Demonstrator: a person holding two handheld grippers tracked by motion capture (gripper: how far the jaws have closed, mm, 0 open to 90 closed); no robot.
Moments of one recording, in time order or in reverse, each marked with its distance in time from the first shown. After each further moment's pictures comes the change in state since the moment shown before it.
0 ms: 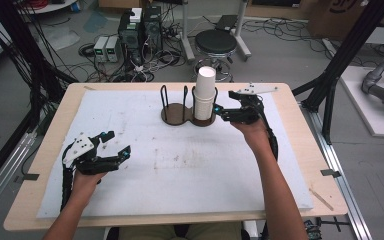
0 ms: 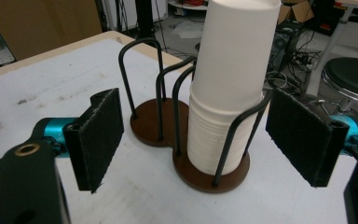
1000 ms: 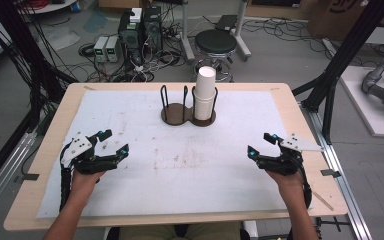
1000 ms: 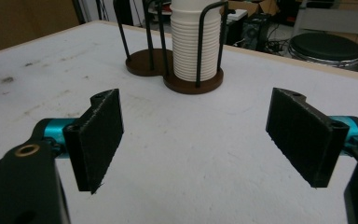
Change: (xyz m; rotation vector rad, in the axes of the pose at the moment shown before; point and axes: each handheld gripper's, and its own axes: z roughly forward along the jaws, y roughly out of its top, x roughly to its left) left arm 0.001 0.003 -0.003 -0.010 0.026 0.012; right arm 0.016 -0.116 -0.111 -0.050 -0.084 0.096
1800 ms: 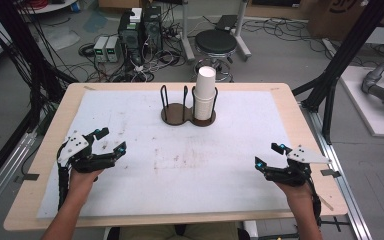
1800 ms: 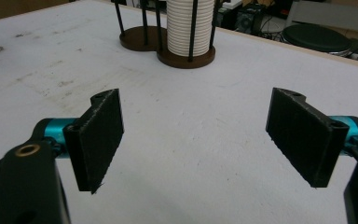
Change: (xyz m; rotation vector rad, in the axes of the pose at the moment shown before) left arm 0.005 0.003 -0.002 -0.020 0.022 -0.006; right arm -0.002 -0.024 -0.027 0.039 -0.041 -0.048
